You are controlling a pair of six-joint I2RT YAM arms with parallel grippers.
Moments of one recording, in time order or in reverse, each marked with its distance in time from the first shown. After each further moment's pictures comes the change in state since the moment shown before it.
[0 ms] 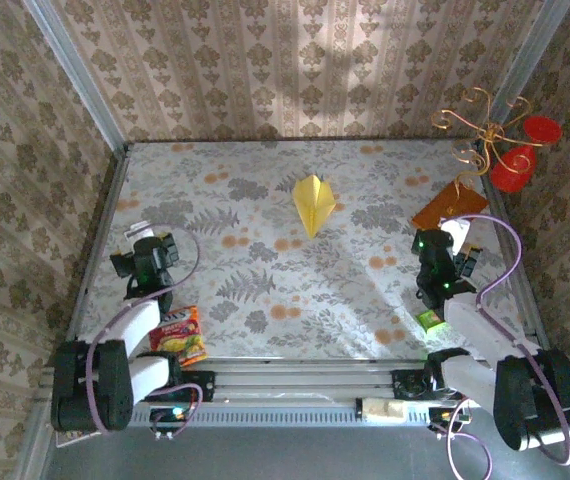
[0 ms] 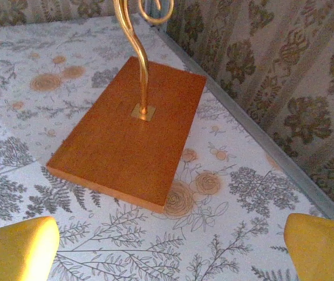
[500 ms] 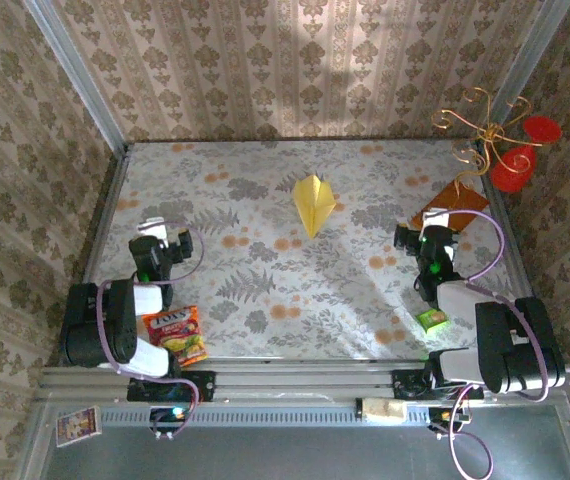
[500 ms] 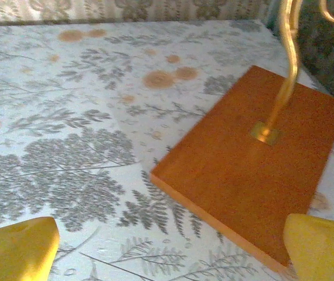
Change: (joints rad) left arm 0.070 0.329 0.003 0.408 0.426 0.072; right arm -0.079 0.266 -0.017 0.417 -0.416 -0.156
